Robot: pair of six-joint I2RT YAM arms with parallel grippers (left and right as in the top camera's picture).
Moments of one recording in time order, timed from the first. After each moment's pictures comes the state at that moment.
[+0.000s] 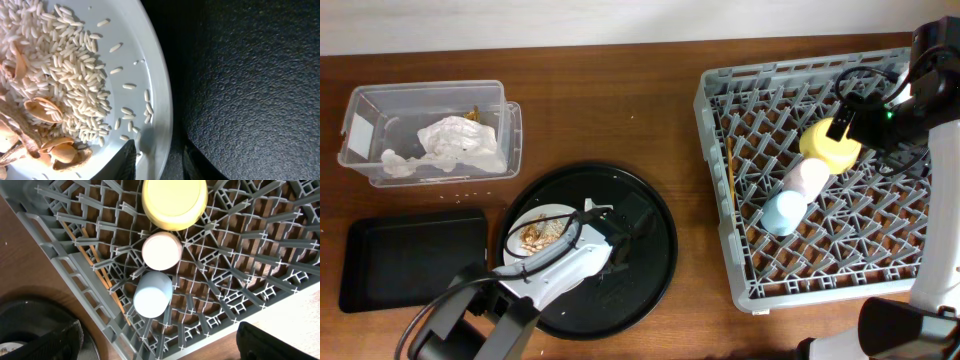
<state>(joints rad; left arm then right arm) -0.69 1.70 0.91 -0.77 -0.27 -0.74 -0.22 1.67 1.99 -1.60 -0.04 0.31</state>
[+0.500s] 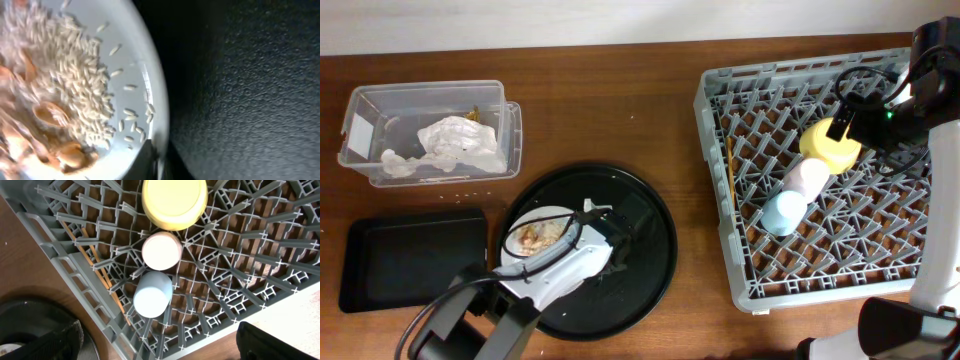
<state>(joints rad) -0.69 1.70 0.90 -0.78 -0.30 -0.73 -0.22 1.67 1.99 -1.60 -0.04 0.31</state>
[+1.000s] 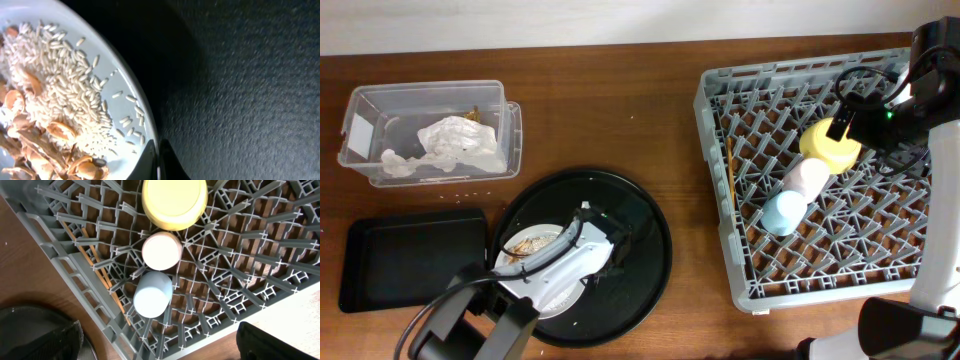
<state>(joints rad) -0.69 1.70 0.94 -0.90 -0.28 -0.74 -0.22 1.67 1.99 -1.60 -0.04 0.31</state>
